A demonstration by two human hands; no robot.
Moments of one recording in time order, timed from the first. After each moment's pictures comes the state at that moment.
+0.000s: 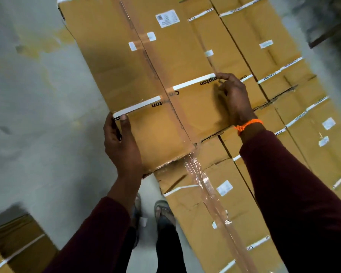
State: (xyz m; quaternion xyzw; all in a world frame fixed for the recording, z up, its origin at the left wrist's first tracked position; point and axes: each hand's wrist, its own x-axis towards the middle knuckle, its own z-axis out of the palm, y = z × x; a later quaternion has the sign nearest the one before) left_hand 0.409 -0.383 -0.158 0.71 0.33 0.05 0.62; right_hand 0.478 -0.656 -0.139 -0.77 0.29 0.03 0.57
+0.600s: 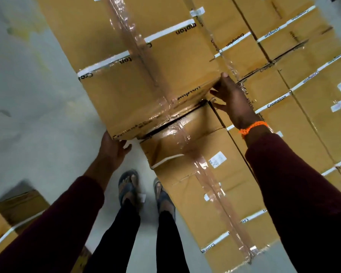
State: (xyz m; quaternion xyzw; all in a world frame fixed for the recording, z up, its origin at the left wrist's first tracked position) left_hand 0.335 -0.369 -0.244 0.54 0.34 -0.26 0.72; right_hand 0.357 -0.714 -0.197 -0.67 0.29 0.15 0.66
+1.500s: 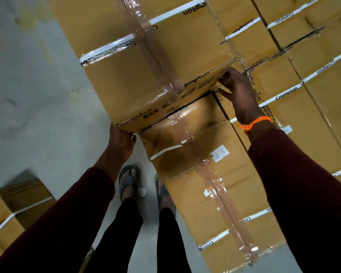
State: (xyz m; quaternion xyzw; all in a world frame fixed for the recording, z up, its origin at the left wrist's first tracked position) left_hand 0.311 -0.402 -0.257 0.60 0.29 -0.25 0.70; right_hand 0.344 -0.717 -0.208 -0.71 0.26 0.08 0.66
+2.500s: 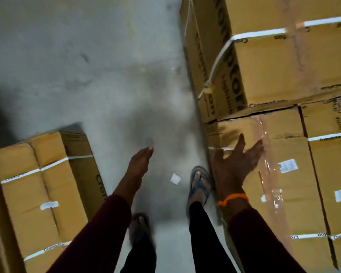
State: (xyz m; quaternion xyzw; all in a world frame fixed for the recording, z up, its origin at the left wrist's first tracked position) left_hand 0.151 -0.171 -0.283 0.64 0.42 -0.27 0.58; right_hand 0.173 -0.419 -0.254 -0.93 0.29 0.08 0.23
